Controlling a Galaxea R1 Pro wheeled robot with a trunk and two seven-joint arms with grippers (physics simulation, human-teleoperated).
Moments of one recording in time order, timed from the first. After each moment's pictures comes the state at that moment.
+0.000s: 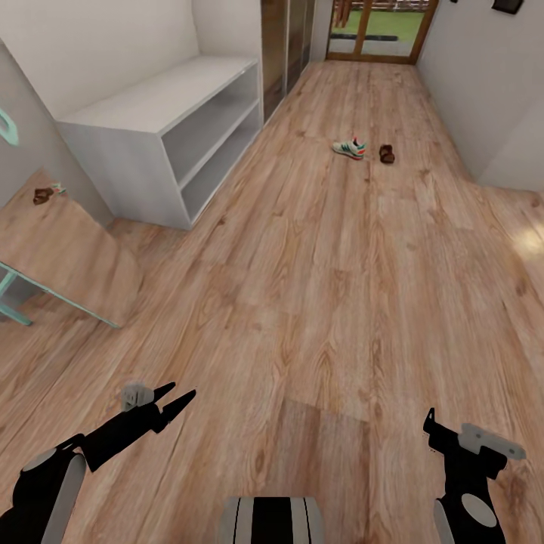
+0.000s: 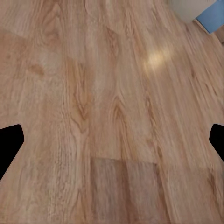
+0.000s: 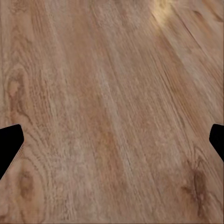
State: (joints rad) left arm -0.21 0.08 0.30 -1.48 0.25 0.45 -0.91; right arm -0.07 0.06 -0.26 -1.52 0.02 0.10 -0.38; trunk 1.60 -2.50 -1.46
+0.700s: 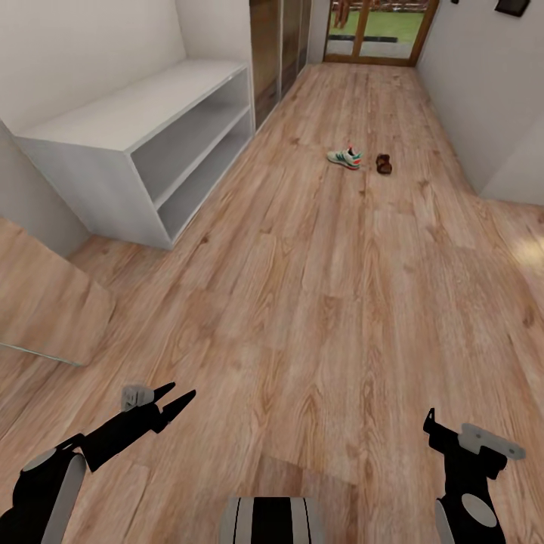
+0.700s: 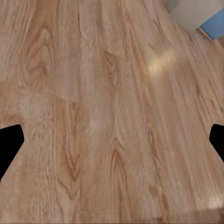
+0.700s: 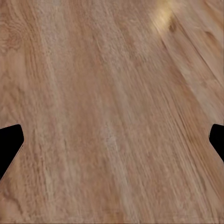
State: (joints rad) left arm -0.21 0.08 0.30 -1.48 0.25 0.45 -0.91; right arm -0.07 0.06 -0.26 -1.52 0.02 0.11 -0.37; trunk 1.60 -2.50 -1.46
